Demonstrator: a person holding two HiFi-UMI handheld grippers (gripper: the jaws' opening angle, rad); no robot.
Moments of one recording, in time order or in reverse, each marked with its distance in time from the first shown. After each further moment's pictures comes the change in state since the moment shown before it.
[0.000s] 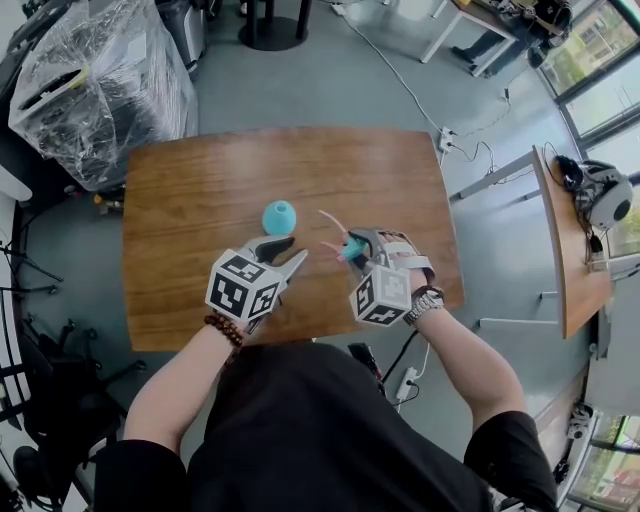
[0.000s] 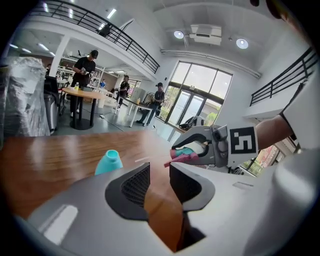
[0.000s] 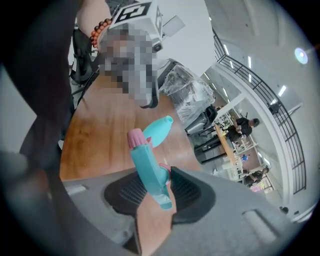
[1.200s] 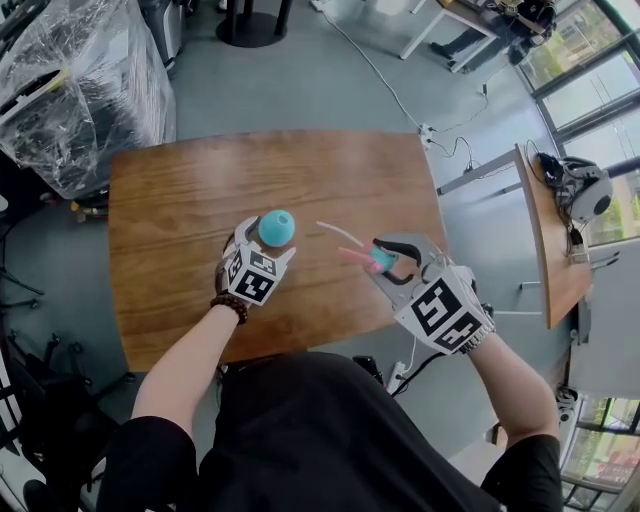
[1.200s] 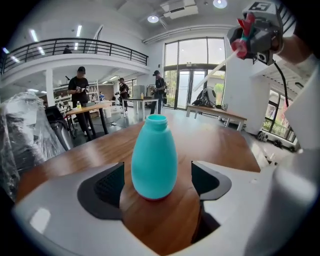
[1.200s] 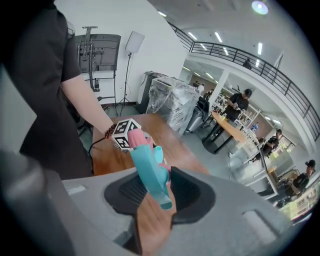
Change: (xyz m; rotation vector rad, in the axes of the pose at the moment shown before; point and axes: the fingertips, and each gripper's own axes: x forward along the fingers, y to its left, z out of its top) left arm 0.065 0.111 -0.055 0.297 0.109 0.233; right arm -0.108 -0.054 0.058 0.361 -0.065 0.144
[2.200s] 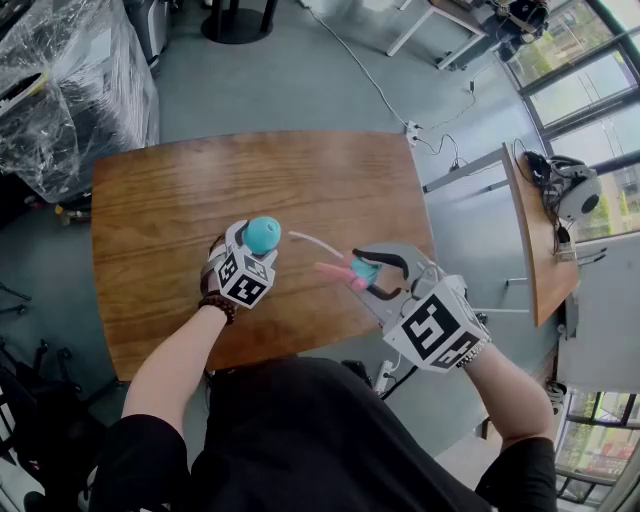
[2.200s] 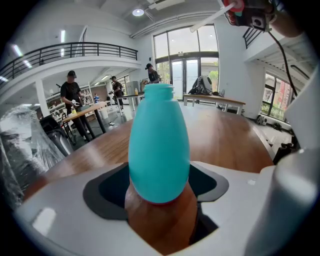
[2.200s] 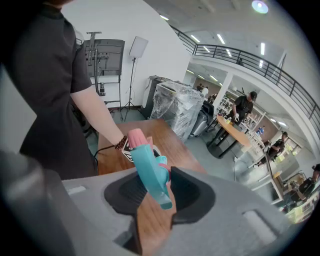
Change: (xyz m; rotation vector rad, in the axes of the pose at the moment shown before) left arm 0.024 0.004 -0.014 0.133 0.075 0.015; right arm -0.012 0.007 0.031 -0.024 -0.044 0.053
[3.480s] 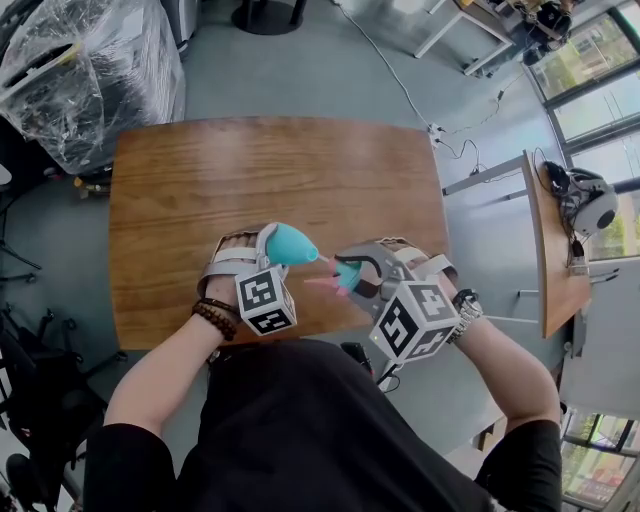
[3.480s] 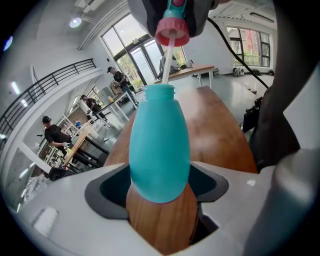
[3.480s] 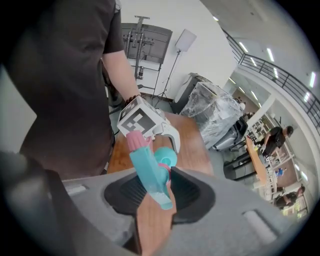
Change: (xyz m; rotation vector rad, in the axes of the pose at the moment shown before) left arm -0.092 -0.057 0.023 0.493 0.149 0.012; right arm 0.036 0.060 -0.023 -0.424 0.055 0.178
